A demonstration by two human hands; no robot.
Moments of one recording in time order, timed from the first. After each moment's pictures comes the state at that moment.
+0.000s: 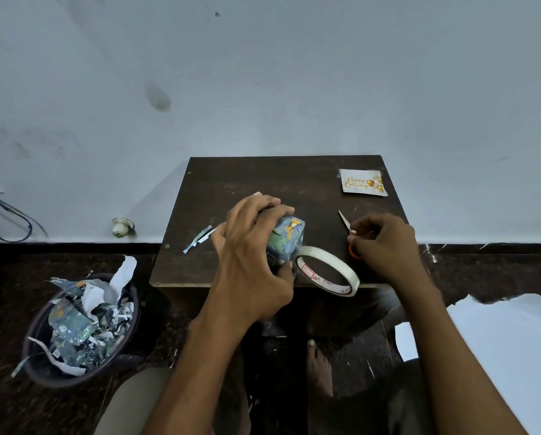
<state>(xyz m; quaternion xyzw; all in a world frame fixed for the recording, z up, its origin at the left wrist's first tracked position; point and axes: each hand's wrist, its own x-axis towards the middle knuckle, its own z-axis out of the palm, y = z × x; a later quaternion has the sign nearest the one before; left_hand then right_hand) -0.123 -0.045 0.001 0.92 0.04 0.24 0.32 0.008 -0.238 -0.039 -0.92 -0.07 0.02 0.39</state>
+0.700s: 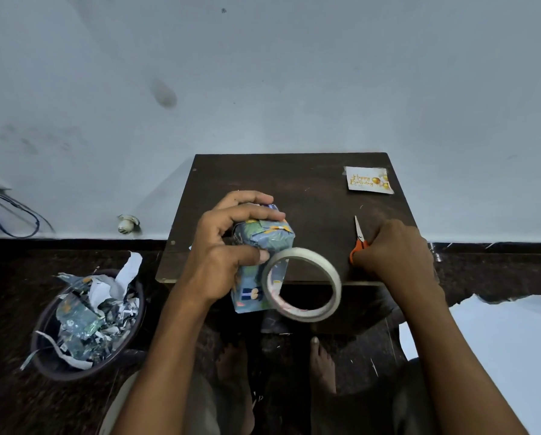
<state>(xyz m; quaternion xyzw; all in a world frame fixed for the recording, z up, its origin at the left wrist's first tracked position) -0.126 0.001 0.017 0.78 -0.01 0.16 0.61 -0.012 -0.228 -0.016 -0.98 0.01 0.08 0.21</state>
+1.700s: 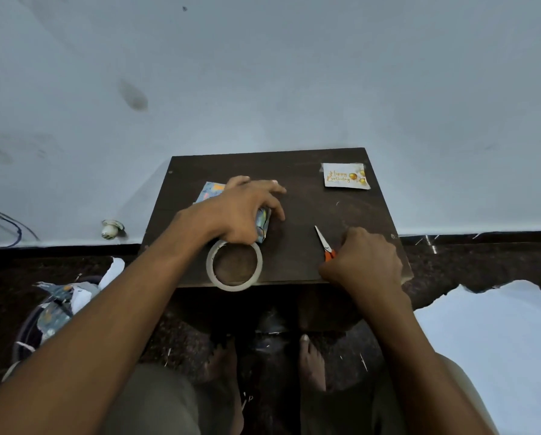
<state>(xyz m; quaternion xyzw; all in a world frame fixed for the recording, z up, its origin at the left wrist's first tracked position) -0.014 0.000 0.012 0.98 -0.10 -0.13 0.12 -0.035 -0.228 0.003 -0.97 -0.01 0.13 0.20</state>
